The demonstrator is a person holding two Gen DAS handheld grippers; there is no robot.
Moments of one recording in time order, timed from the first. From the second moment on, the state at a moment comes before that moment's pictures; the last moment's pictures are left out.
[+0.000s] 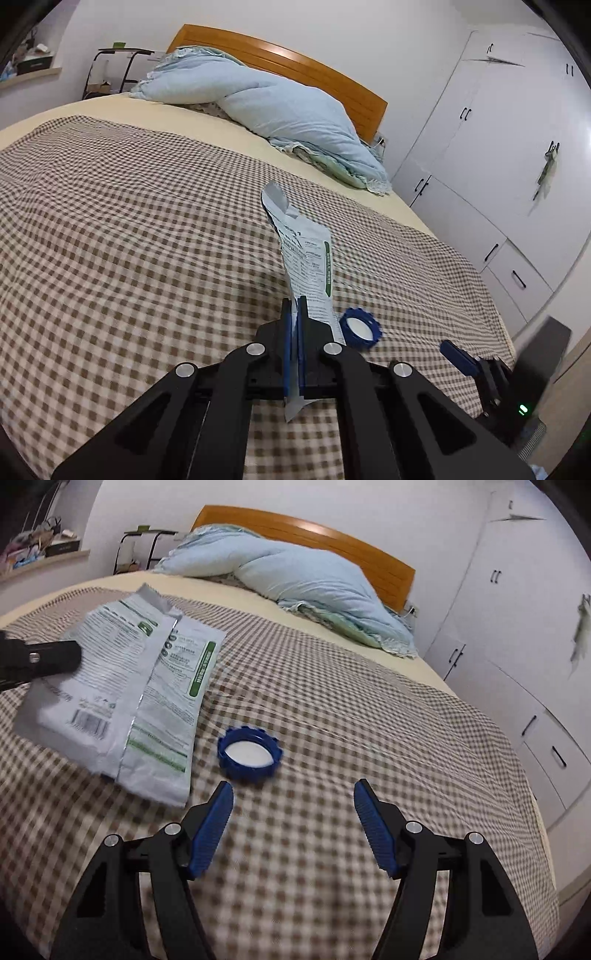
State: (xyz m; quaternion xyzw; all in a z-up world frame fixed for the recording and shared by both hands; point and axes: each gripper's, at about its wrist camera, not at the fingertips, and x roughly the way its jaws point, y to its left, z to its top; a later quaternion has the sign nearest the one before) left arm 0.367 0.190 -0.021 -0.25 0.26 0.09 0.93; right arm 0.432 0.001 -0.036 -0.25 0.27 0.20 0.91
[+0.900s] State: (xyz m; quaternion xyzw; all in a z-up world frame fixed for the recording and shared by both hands) left arm 0.370 0.200 -0.039 -0.27 0.26 0.08 0.92; right arm 0.466 0.023 -0.045 -0.18 0.35 0.25 0.88
